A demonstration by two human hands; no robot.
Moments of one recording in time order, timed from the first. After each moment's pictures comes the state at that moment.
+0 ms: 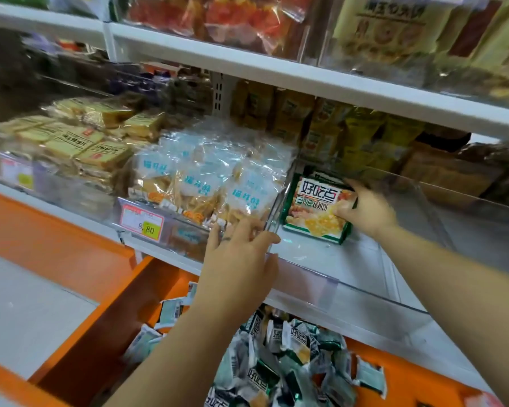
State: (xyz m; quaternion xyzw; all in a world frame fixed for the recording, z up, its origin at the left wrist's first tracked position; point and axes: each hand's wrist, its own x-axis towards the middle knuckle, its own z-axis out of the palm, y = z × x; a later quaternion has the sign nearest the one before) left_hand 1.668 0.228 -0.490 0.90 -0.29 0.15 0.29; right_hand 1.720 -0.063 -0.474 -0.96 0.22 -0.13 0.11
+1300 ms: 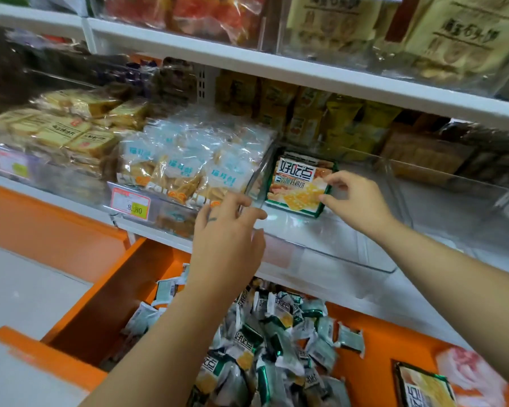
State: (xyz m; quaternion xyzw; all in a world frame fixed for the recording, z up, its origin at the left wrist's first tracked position) left_hand 1.636 0.219 -0.479 0.89 -0.27 0.22 0.30; right_hand 1.640 -0.020 -0.447 -0.95 0.12 -0.21 0.20
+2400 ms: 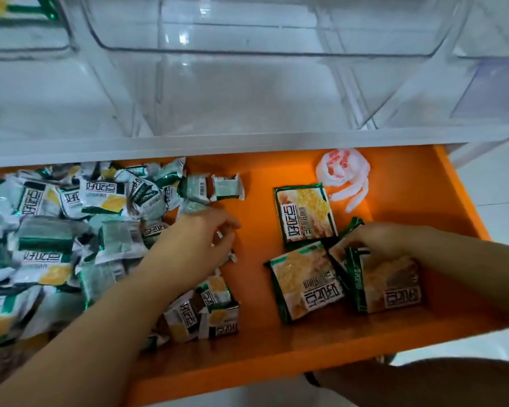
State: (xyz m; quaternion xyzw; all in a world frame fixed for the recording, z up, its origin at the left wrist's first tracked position) left_hand 1.493 0.037 -0.651 0.82 -0.47 -0.25 0.23; right_hand 1.286 -0.248 -0.714 -0.86 0.14 0.48 0.10
